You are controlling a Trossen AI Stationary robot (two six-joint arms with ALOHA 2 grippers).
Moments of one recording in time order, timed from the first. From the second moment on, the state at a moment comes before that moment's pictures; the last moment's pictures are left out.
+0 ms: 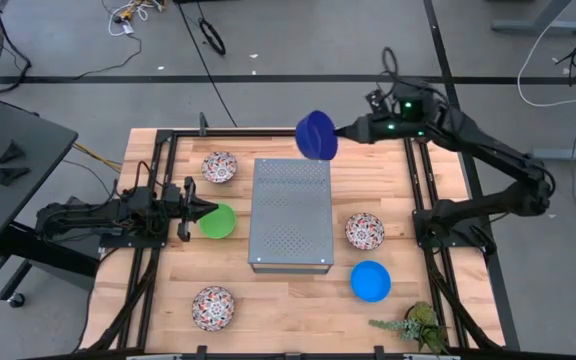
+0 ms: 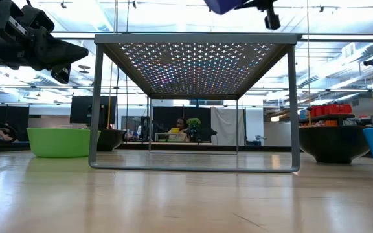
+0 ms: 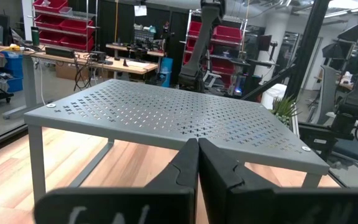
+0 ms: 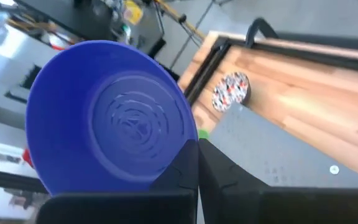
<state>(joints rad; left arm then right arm) 0.05 0.05 0.01 0.10 -0.03 -0.16 -0.49 1.20 1.37 -0.58 -0.34 0.78</state>
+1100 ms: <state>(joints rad) 0.05 0.05 0.01 0.10 -0.03 -0.16 -0.32 1.40 1.38 -0.72 -0.28 0.72</state>
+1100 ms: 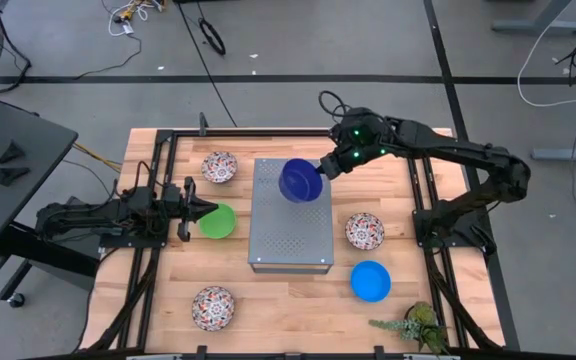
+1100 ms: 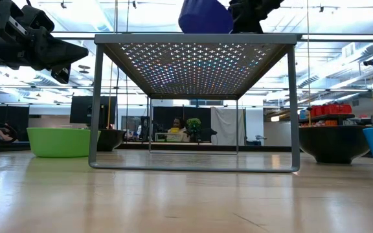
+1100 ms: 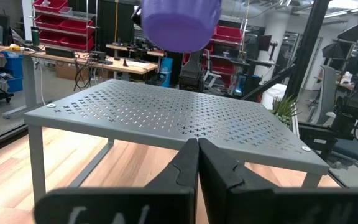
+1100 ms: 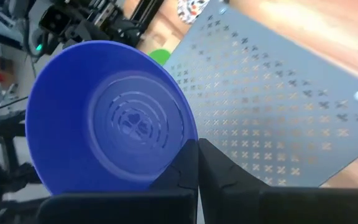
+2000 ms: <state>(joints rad) 0.05 0.05 0.01 0.10 -0.03 -0.16 -0.23 1.40 1.38 -0.22 -0.48 0.10</state>
